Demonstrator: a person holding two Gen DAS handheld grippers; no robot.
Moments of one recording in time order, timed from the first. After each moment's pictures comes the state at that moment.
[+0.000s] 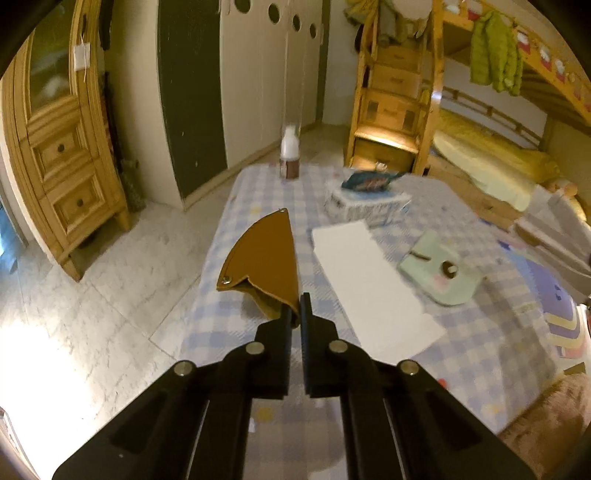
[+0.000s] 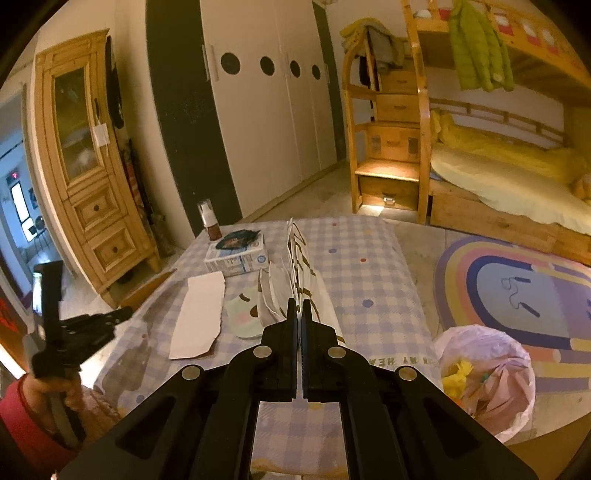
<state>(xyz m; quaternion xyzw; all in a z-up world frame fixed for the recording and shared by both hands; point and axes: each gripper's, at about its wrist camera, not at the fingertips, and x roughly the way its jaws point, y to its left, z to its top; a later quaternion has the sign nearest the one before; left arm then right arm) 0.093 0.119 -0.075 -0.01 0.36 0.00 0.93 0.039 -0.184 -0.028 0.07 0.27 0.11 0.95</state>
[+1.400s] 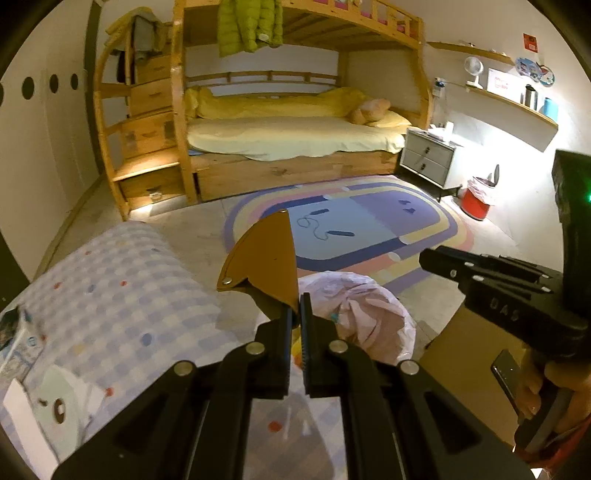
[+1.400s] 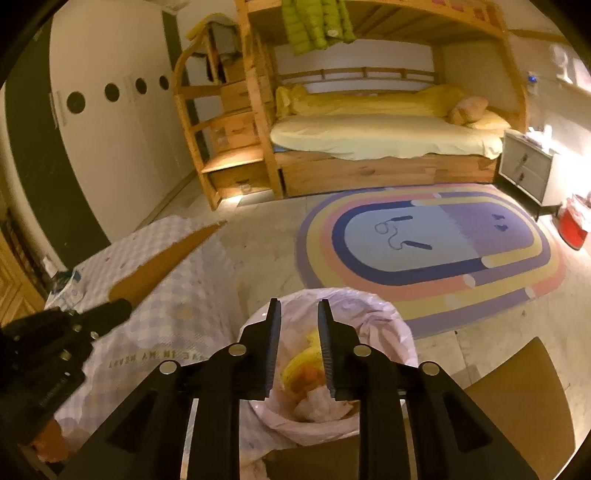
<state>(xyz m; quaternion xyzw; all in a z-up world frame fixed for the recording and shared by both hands) 0.125 -0.238 -0.090 0.12 0.32 -0.37 0.86 0.024 -0.397 -0.089 0.16 0.30 -0.13 0.93</state>
